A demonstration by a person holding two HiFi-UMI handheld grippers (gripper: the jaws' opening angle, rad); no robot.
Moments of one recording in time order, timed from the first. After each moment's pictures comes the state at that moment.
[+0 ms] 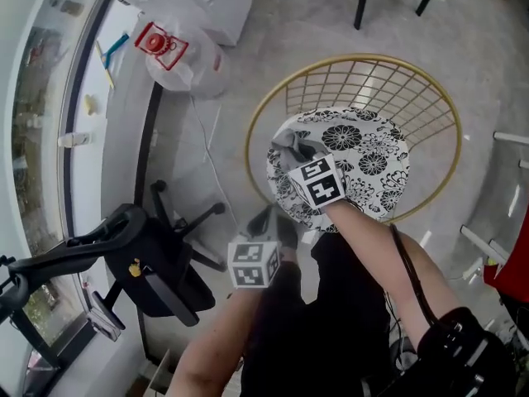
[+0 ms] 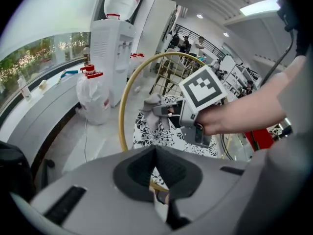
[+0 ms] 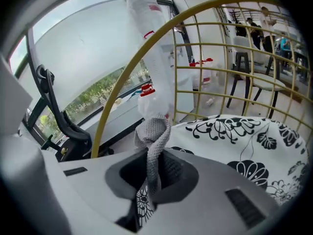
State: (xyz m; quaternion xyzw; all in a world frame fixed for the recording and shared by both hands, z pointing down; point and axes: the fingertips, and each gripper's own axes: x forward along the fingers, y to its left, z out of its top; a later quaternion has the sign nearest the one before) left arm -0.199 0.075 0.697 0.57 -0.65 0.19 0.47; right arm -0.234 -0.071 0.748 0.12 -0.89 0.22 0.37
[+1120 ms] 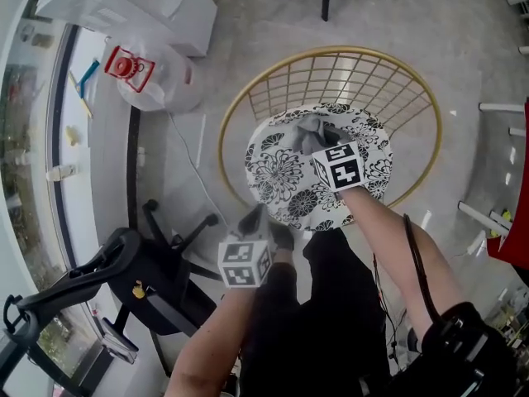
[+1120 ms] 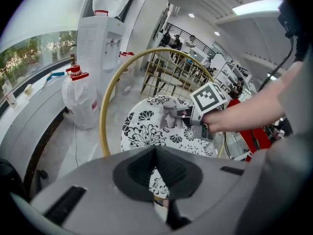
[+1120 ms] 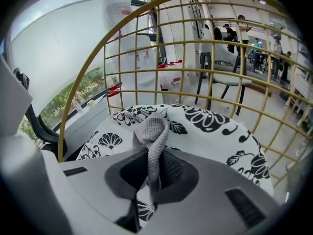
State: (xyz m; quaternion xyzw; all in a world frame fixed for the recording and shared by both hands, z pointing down) left arm -0.189 0.046 0.702 0.61 -0.61 0.19 0.47; right arm -0.131 -0.161 0.772 0.26 -0.86 0.22 0.39
